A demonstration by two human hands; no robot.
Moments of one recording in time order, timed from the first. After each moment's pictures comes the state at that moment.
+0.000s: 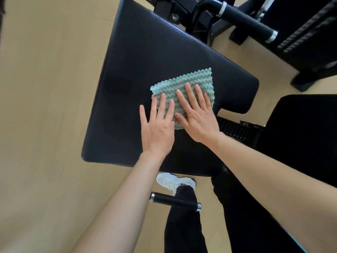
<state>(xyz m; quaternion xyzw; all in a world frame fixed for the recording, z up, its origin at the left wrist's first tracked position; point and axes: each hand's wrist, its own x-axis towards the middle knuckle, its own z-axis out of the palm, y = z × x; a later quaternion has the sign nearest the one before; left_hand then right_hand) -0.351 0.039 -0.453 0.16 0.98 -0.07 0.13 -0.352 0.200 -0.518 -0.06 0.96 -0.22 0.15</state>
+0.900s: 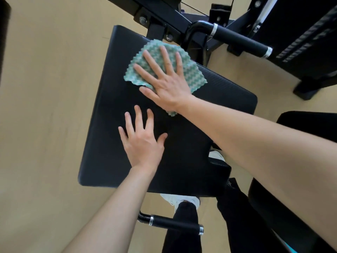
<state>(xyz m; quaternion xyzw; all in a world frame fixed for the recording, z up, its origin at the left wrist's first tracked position) -0.383 0.042 -0.438 0.00 0.99 -0.08 0.11 -0.514 0.175 -0.489 -0.16 0.97 -0.20 0.06</state>
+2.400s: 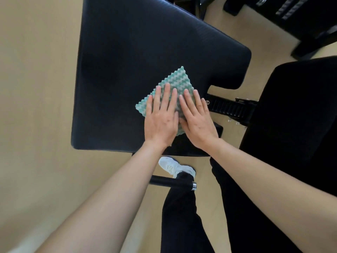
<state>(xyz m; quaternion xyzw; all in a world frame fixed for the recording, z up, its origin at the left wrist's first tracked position) -0.318 0.065 -0.477 0.23 0.96 -0.04 0.14 -0.264 0.206 -0.535 -0.02 0.94 -0.32 0.12</state>
